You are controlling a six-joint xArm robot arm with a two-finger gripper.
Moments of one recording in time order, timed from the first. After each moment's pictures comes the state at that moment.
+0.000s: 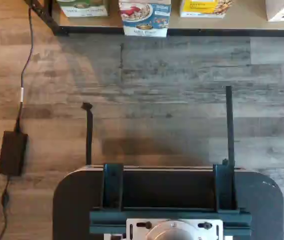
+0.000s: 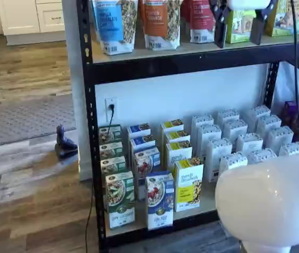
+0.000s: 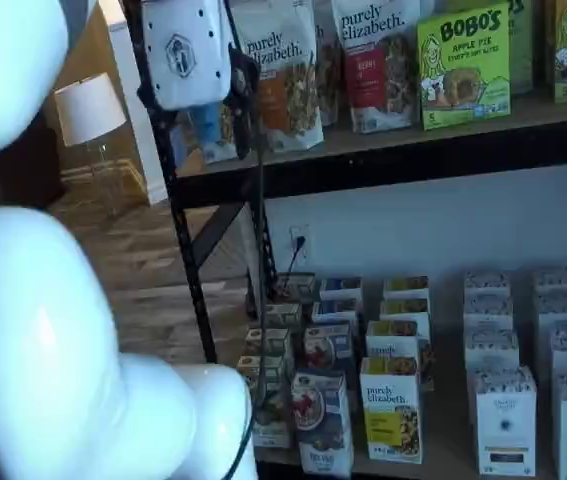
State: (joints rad) arm 0.01 -0.84 -1.15 0.04 2.00 0.03
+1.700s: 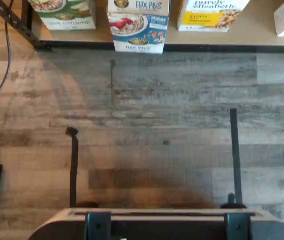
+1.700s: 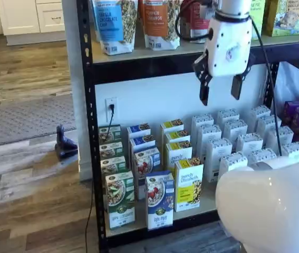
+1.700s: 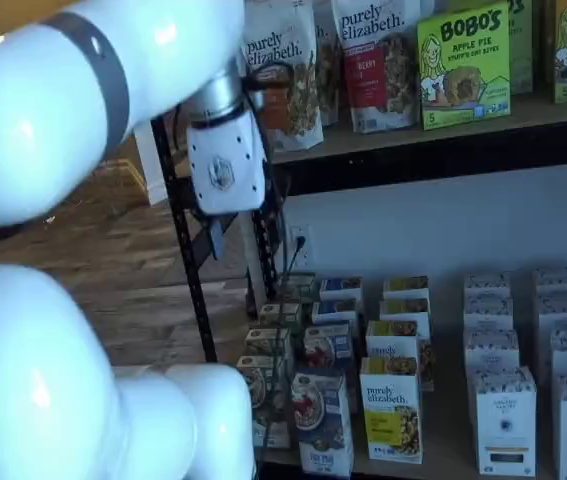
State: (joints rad) arm 0.03 -0.95 -0.69 0.01 1.58 0.04
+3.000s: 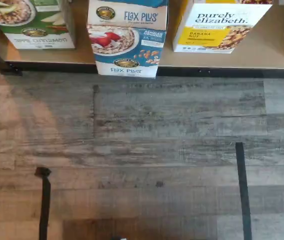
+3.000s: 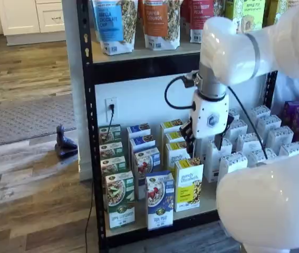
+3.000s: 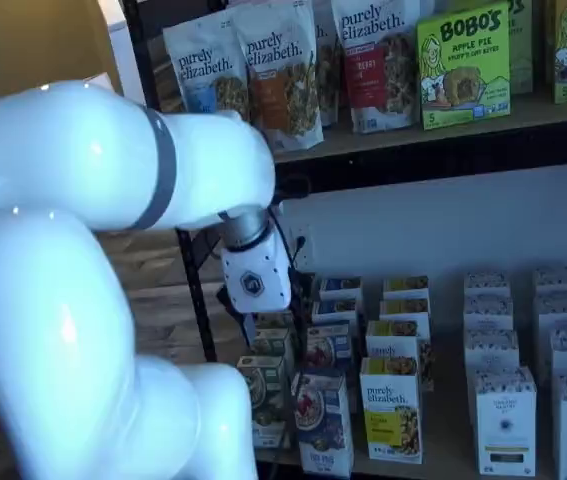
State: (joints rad) arm 0.08 -0.85 -0.28 -0.07 1.00 0.13
